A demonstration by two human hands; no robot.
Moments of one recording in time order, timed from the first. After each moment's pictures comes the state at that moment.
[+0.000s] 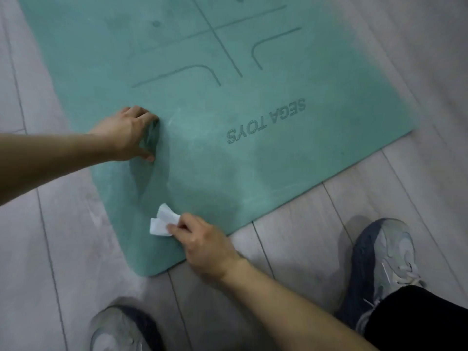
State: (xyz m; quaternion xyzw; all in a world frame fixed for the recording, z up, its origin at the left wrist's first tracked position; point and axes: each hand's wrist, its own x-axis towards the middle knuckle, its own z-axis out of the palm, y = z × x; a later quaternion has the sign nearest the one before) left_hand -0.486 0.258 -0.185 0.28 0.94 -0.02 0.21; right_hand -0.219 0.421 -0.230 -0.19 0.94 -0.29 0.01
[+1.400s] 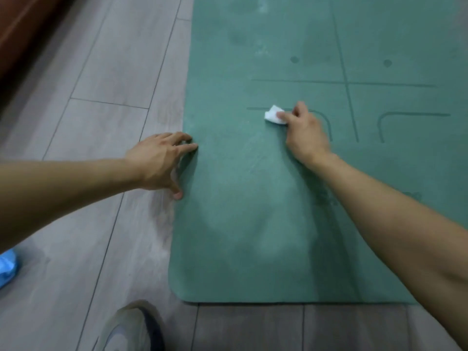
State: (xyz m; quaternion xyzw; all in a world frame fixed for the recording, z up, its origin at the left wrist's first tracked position) left_hand -0.431 0.152 -0.163 0.15 0.96 -0.03 0.24; right_hand -0.551 0.476 -0.223 -0.19 0.97 -0.16 -0.03
